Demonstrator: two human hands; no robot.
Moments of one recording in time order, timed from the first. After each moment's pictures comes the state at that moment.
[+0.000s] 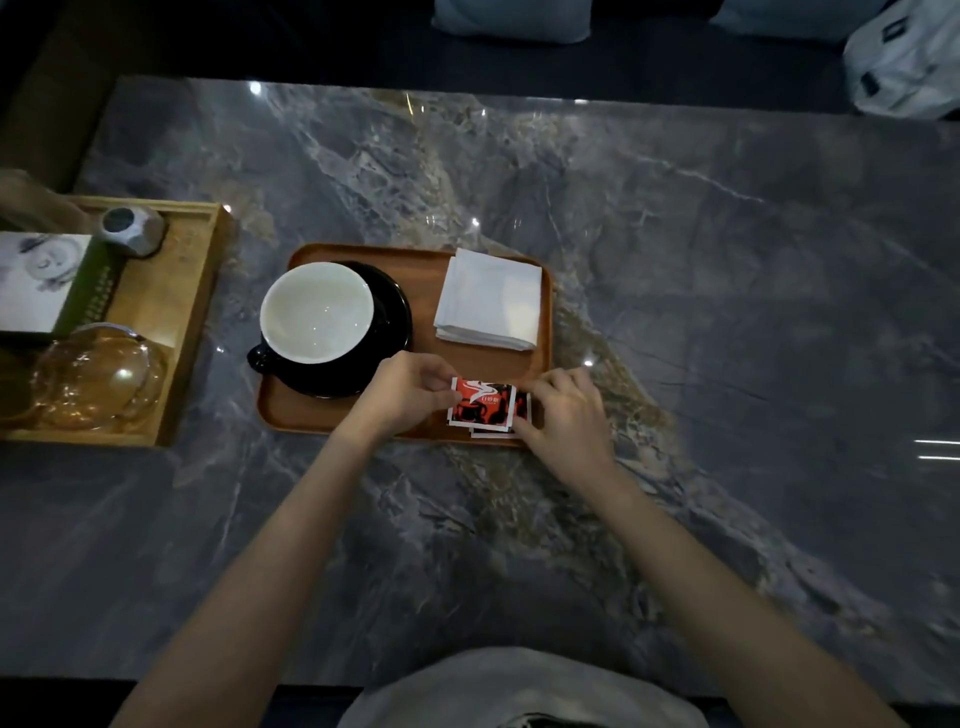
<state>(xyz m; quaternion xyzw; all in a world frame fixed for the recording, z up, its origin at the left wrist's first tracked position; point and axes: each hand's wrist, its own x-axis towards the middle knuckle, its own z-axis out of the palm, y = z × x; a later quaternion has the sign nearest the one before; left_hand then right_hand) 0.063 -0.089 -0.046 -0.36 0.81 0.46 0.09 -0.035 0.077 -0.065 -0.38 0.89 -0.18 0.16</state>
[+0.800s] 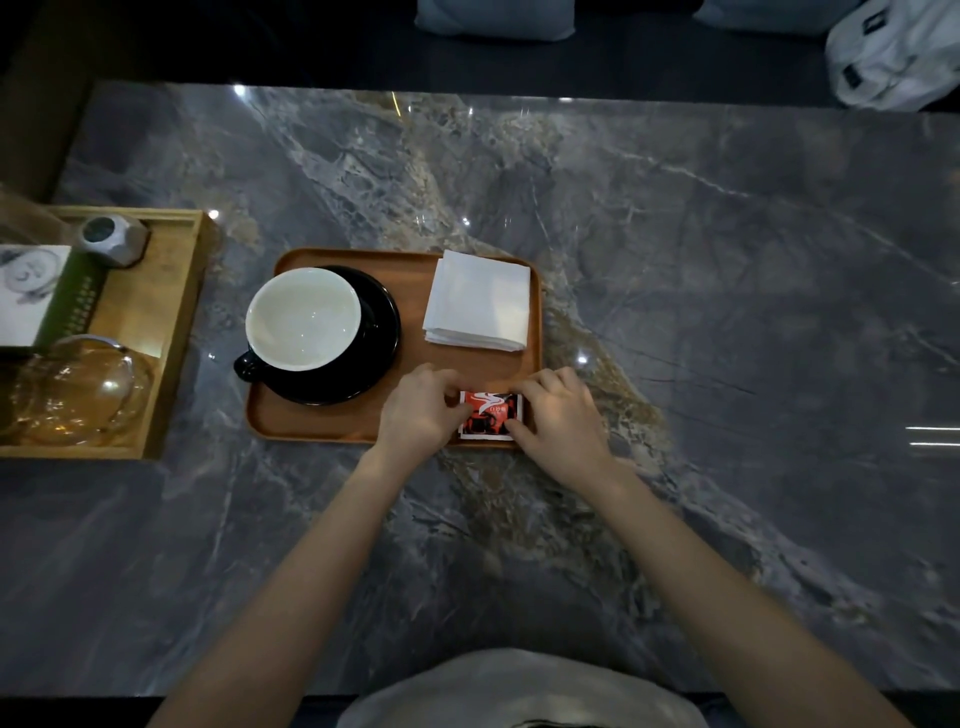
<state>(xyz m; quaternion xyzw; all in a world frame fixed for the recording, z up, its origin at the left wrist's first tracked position) 0.051 -0.058 -0.057 -0.35 0.87 0.33 0.07 -0.039 0.078 -0.059 -0.43 0.88 -0.13 0.16</state>
